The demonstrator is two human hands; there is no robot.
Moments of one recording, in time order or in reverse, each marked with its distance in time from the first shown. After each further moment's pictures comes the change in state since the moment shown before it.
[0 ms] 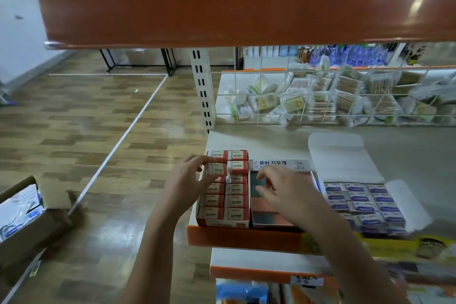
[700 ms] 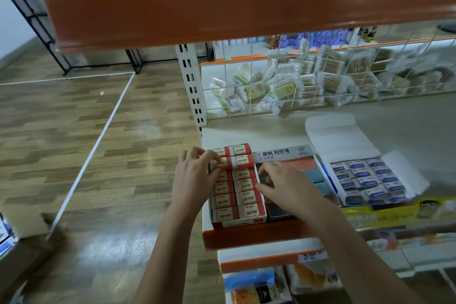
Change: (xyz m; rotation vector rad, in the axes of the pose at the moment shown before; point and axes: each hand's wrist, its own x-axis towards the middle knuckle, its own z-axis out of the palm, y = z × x) left_hand 0.024 -0.017 0.012 0.240 0.007 0.091; right_hand 0.016 -0.010 0.037 -0.036 -0.030 0.210
